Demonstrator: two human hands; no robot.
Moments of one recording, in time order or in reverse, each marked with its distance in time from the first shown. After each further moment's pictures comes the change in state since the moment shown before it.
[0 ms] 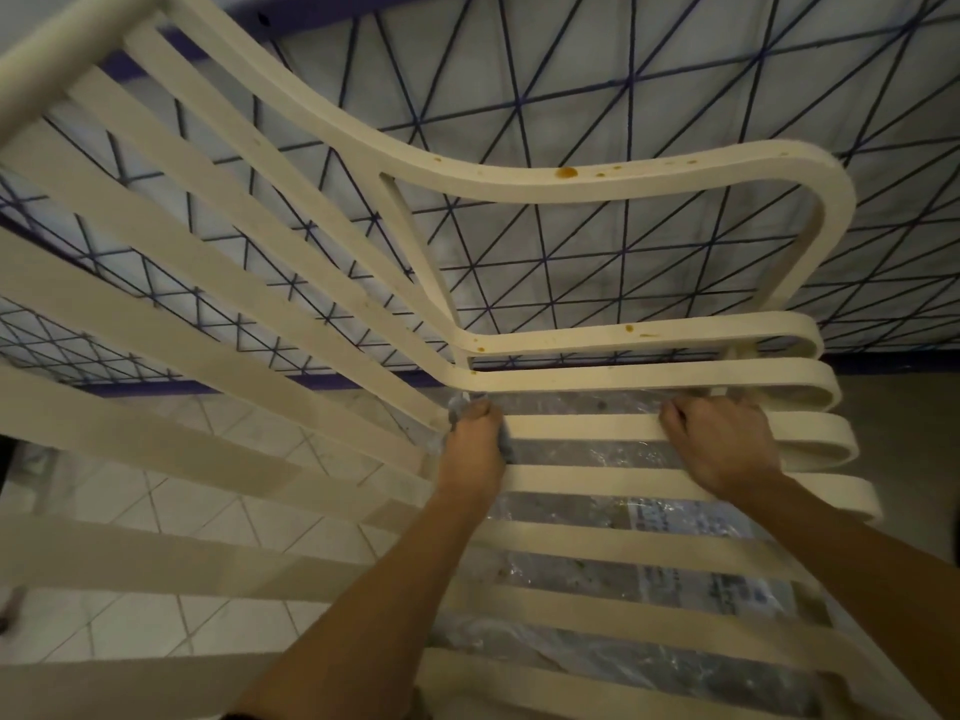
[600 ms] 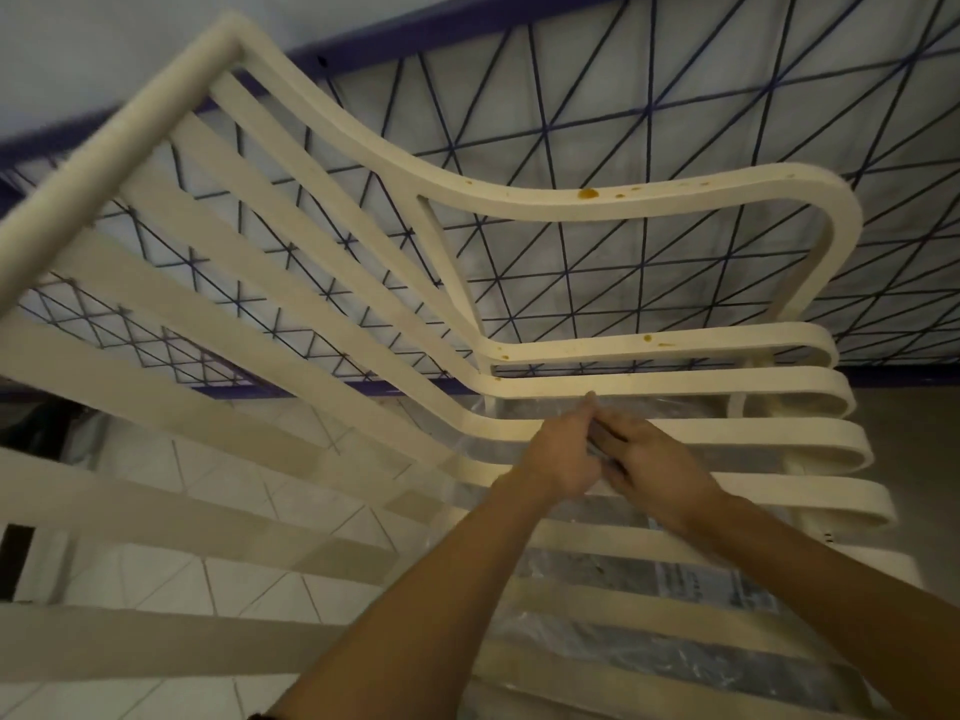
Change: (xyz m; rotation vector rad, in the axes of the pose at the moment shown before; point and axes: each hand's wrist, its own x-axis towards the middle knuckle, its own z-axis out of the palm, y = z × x) left_hand -0.014 0.077 -0.032 -0.219 -0.363 0.027; right_hand -0.017 -0.064 0.012 0.331 -0.057 -0.455
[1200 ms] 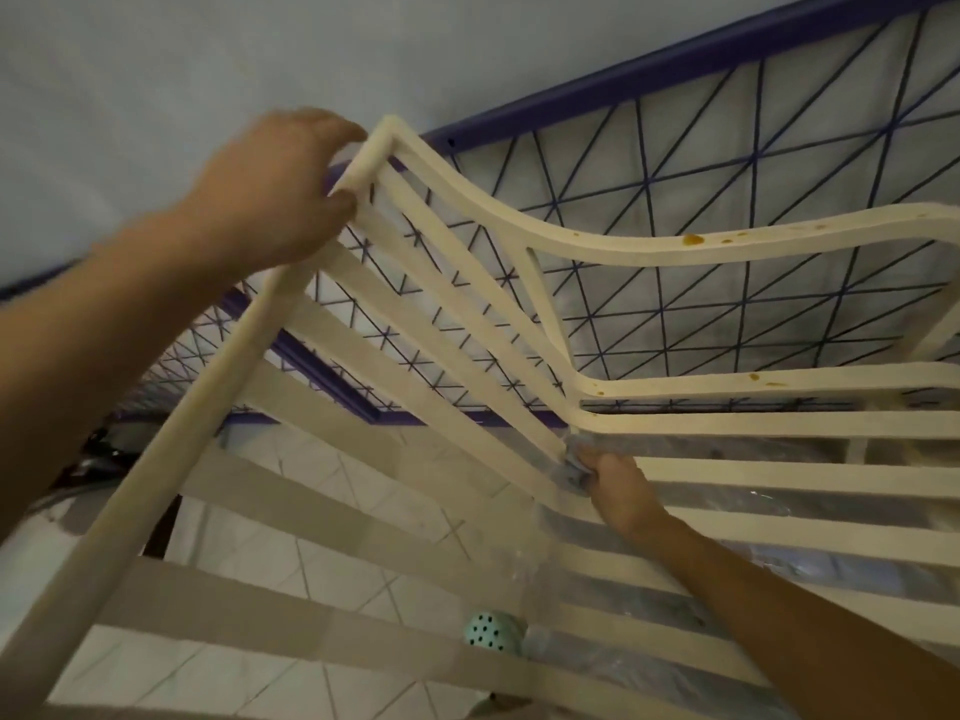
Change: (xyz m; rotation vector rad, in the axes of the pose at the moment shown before) left_hand -0.142 0.058 -0.367 0.952 0.682 0.030; right_hand 0.091 -0.127 0.023 0.556 -0.042 0.311
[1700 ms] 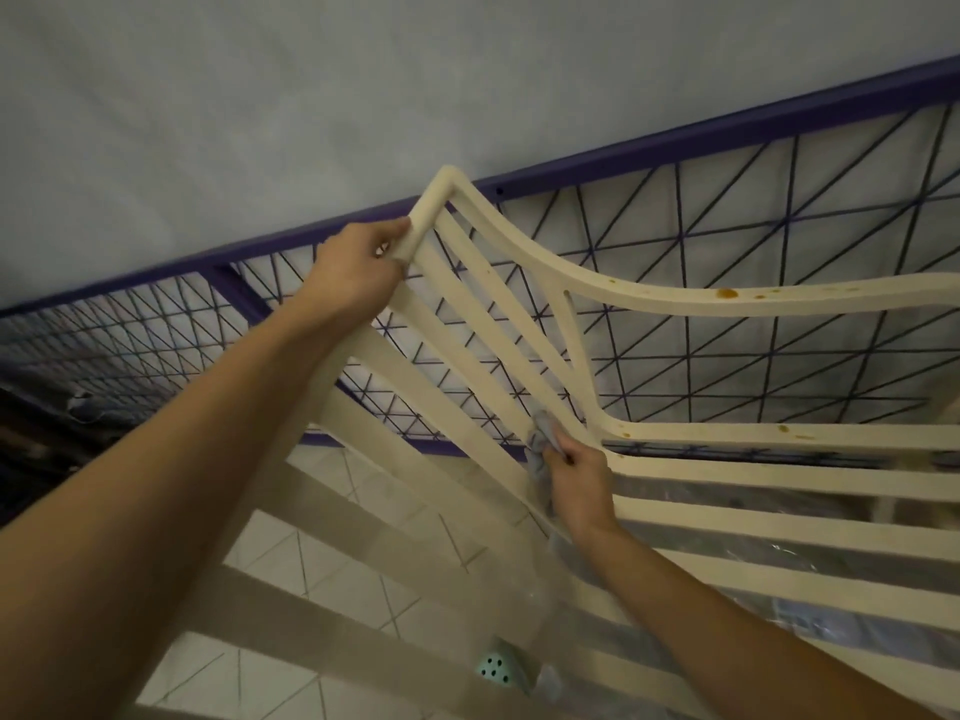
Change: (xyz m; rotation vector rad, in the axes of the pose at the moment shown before) left_hand -0.014 -0.014 0.037 -0.621 -0.053 -0.390; right_hand -0.004 -0.128 -0.005 0.903 0.309 0.077
